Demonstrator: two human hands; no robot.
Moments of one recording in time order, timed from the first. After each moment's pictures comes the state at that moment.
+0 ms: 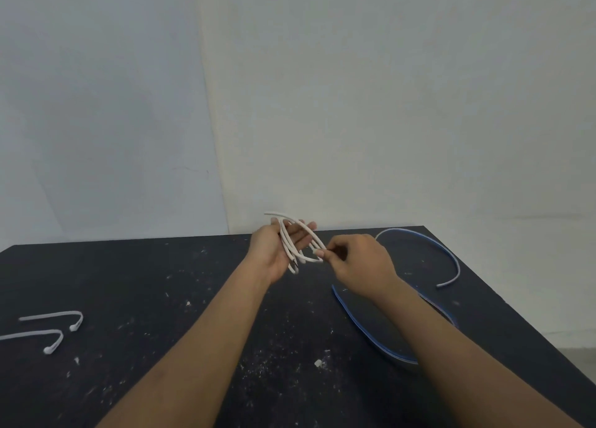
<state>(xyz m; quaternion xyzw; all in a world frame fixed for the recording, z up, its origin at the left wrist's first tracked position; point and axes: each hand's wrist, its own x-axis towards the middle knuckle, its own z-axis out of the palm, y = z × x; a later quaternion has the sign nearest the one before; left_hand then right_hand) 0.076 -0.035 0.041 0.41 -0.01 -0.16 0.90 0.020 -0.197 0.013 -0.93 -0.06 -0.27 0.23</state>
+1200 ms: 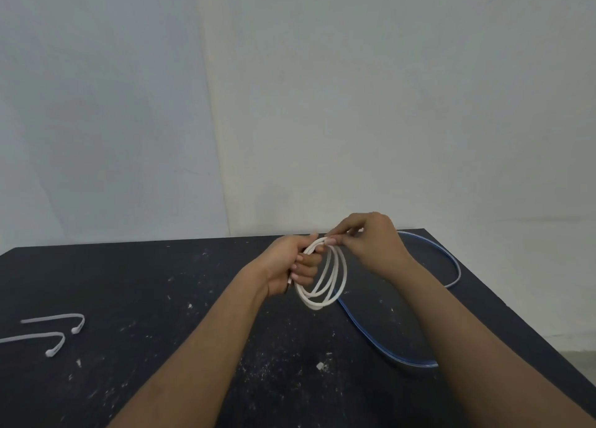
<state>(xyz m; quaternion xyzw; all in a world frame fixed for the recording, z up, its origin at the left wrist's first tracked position) 0.064 -0.029 0.039 0.56 -0.16 -0.37 0.72 0.025 -0.212 0.049 -0.89 -0.07 -0.24 0.39</state>
